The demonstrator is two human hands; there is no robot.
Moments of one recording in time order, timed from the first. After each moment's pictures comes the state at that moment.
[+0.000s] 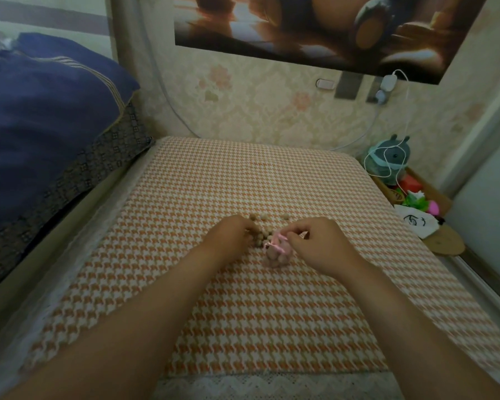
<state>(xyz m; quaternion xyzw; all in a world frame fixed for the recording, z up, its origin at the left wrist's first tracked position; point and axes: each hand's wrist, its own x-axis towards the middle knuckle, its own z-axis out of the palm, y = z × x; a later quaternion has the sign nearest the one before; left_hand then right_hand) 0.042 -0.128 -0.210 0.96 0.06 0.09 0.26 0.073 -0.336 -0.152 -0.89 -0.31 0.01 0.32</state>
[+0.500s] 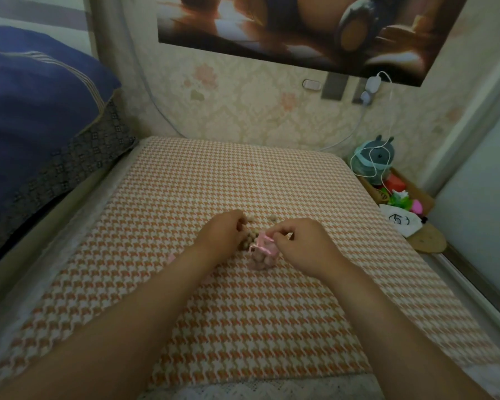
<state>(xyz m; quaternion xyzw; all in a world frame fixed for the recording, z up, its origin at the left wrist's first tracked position) 0.062 -0.136 -0.214 0.94 0.08 0.14 0.30 0.077 -0.333 -0.155 -0.90 -0.30 0.02 0.31</state>
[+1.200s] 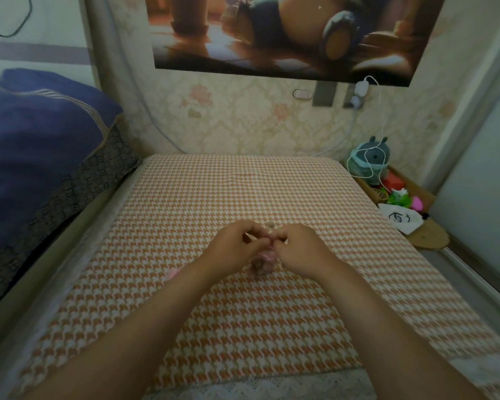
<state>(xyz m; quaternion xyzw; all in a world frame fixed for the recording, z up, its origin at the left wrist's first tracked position) 0.024 -0.175 -0.175 0.88 0.01 0.15 0.45 0.073 -0.340 -0.148 -0.91 -0.29 0.06 0.30</state>
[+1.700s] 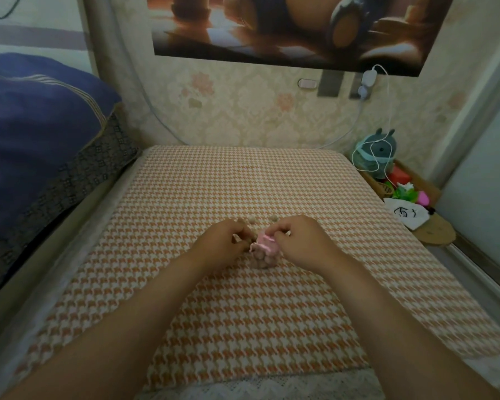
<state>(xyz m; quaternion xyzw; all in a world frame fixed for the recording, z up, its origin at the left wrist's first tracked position) 0.033 -0.140 -0.198 0.93 0.01 0.11 0.34 0.075 -0.335 -0.148 -0.90 -0.28 0.06 0.32</state>
